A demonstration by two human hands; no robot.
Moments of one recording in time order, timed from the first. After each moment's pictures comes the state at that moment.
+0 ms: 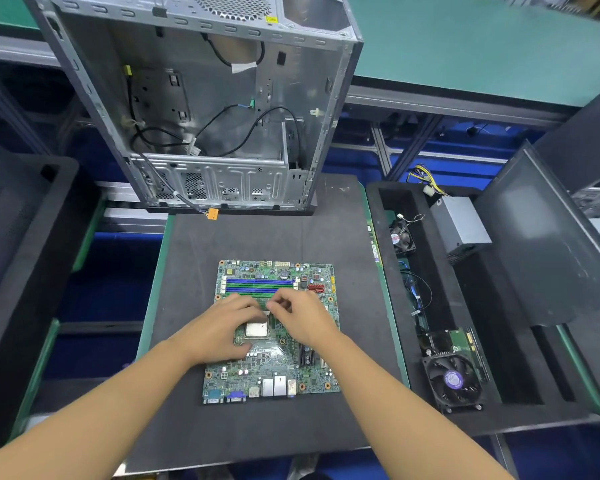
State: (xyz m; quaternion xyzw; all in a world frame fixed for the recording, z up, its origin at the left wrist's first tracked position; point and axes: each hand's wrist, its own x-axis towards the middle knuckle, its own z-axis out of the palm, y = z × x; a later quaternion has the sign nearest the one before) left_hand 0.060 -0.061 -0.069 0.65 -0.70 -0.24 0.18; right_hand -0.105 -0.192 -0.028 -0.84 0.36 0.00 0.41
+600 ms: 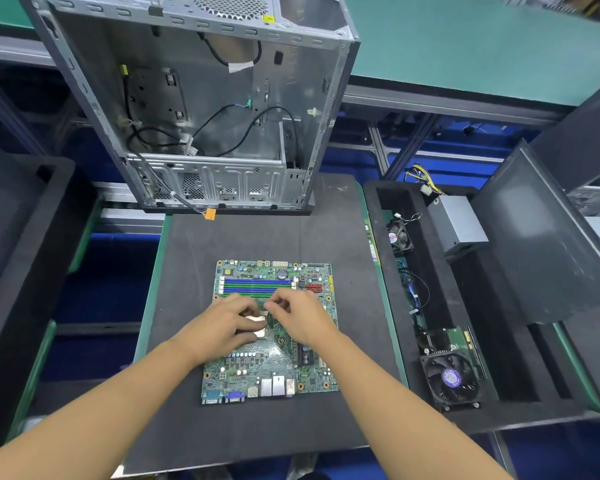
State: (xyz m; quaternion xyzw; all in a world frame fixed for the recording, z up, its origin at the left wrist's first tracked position) left_hand 0.056 -0.063 -0.068 0.64 -0.73 -0.17 0.18; right_hand -0.105 -0.193 -0.029 -0.84 0.35 0.01 0.41
